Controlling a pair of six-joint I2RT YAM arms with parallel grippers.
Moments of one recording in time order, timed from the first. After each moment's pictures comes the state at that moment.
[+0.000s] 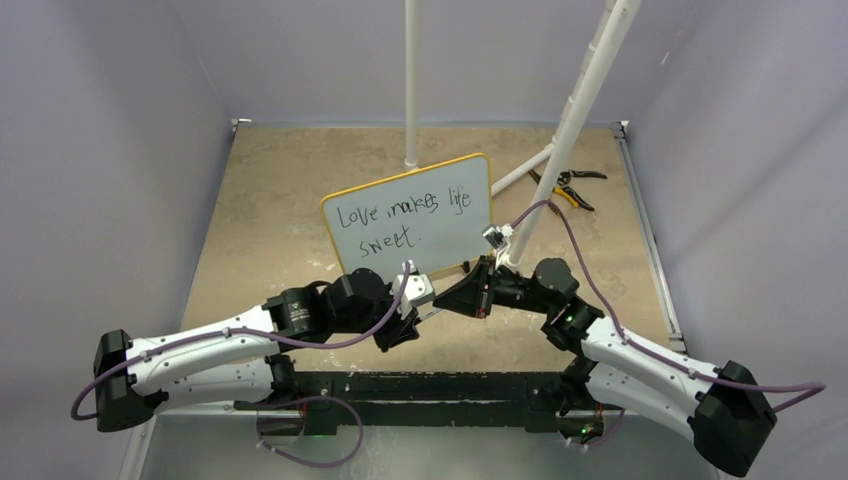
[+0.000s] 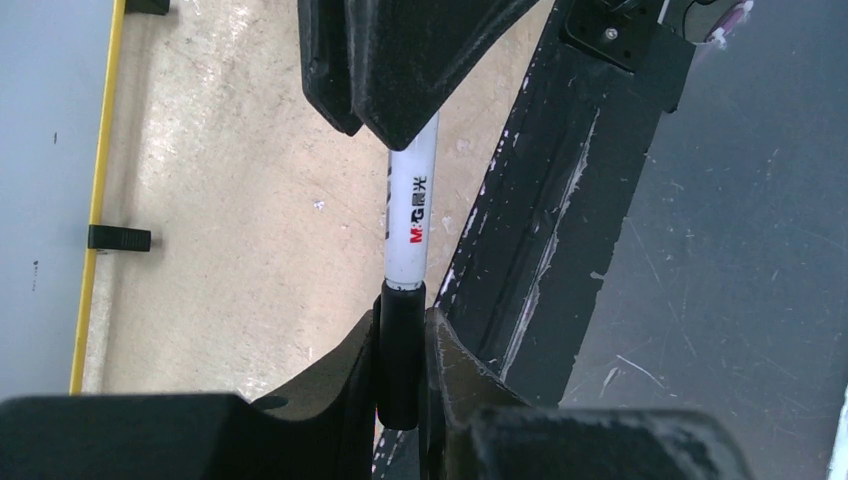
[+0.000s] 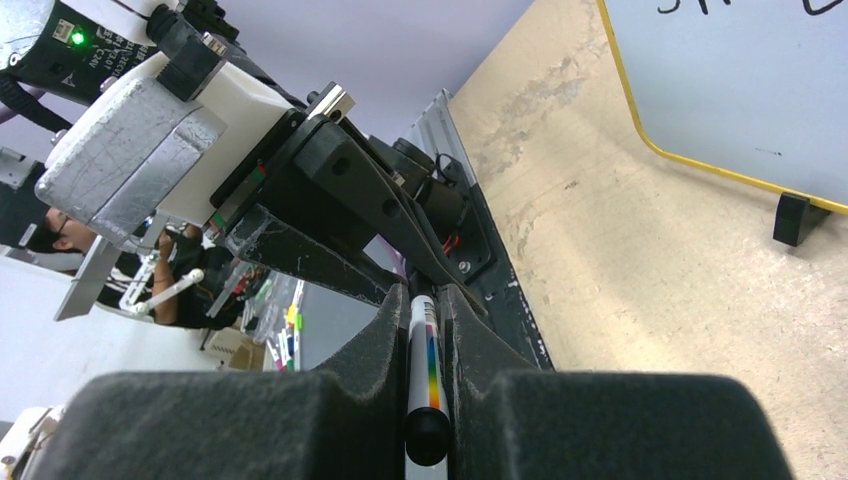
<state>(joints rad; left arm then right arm) -1.15 0.93 0.75 -0.44 0.13 -0.17 0.77 0.85 0.37 0.50 -0.57 0.86</state>
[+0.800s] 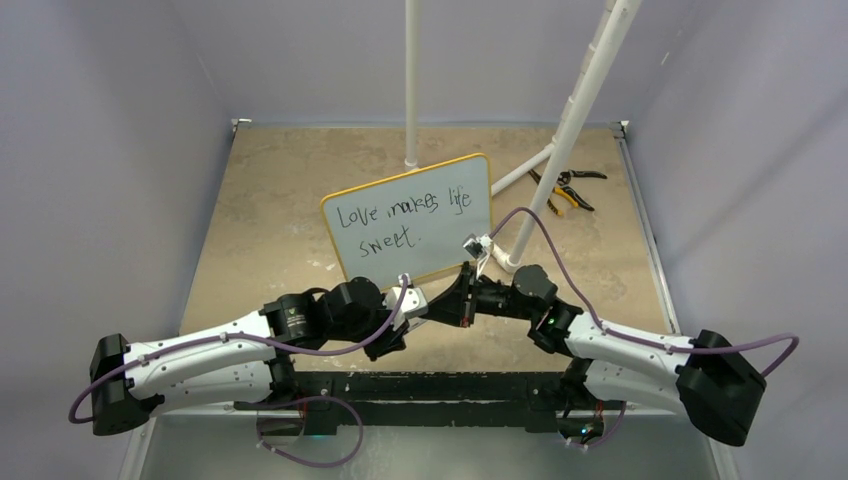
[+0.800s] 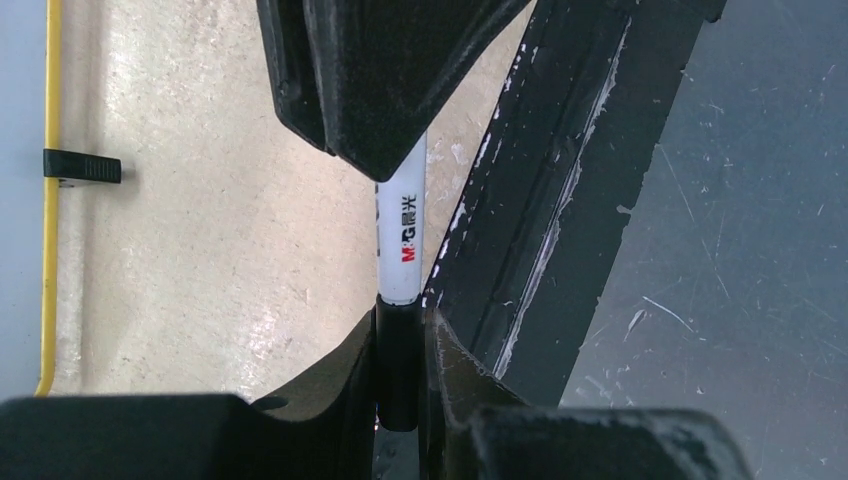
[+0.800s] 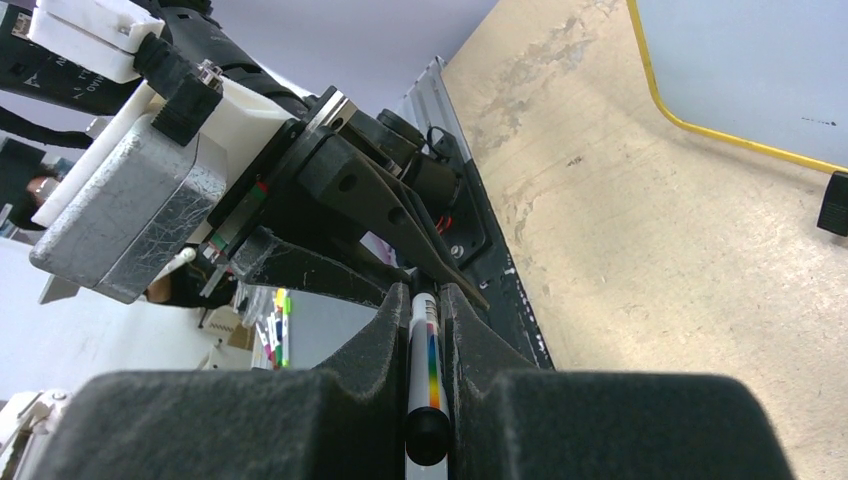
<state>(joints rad) -1.15 0.89 0.67 -0.50 0.14 -0.13 0.90 1.01 0.35 0.63 -0.49 0.84</state>
